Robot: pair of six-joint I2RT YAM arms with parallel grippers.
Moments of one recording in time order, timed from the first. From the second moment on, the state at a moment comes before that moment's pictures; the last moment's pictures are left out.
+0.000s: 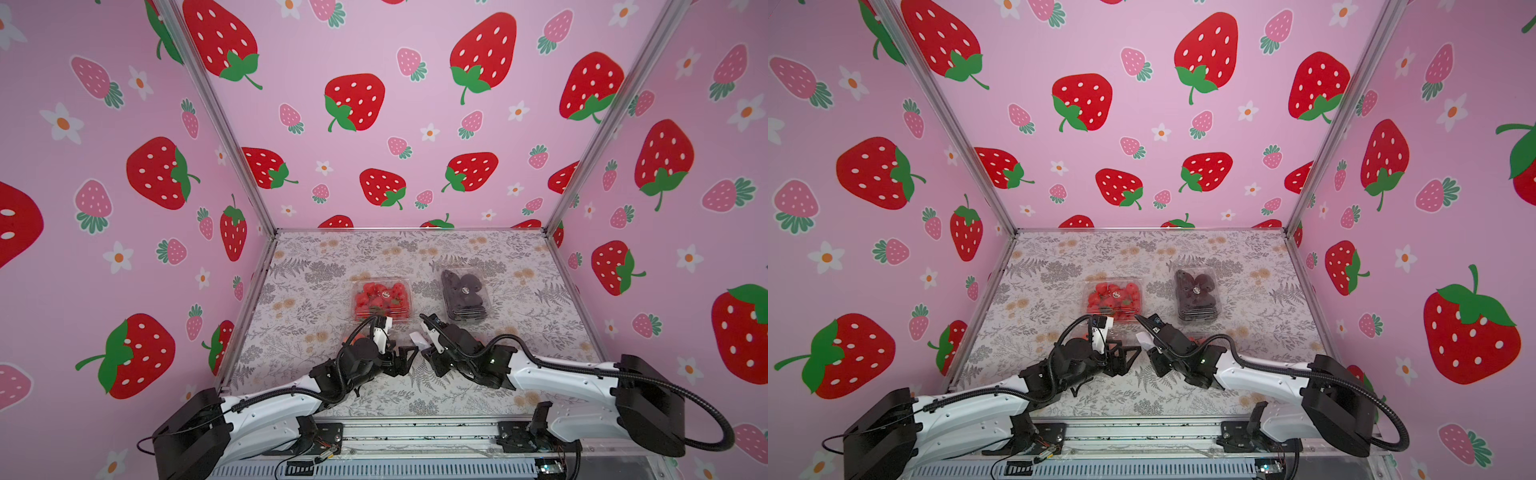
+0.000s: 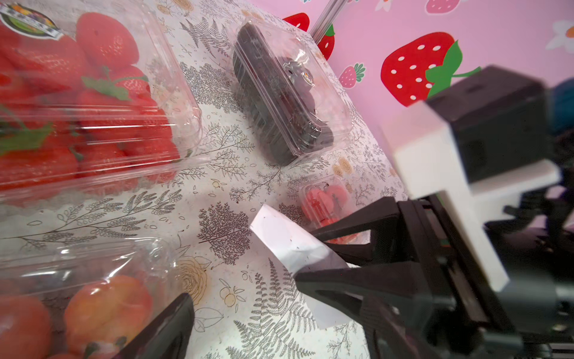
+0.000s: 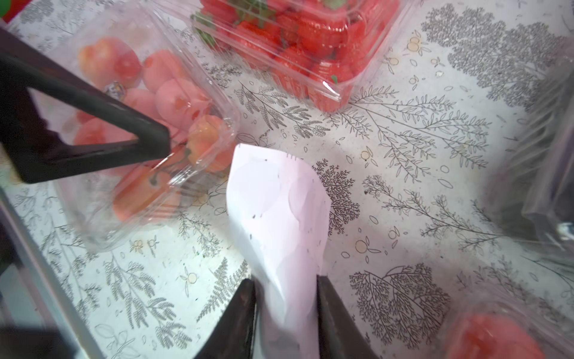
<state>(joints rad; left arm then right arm) -0.93 1.05 0.32 0.31 -0.05 -0.66 1.13 1.26 0.60 -0.10 0.12 0.32</state>
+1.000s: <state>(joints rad) -0.94 1.24 0.38 0.52 0.02 -0.72 1.13 1.20 0.56 -0.04 -0.03 0.24</state>
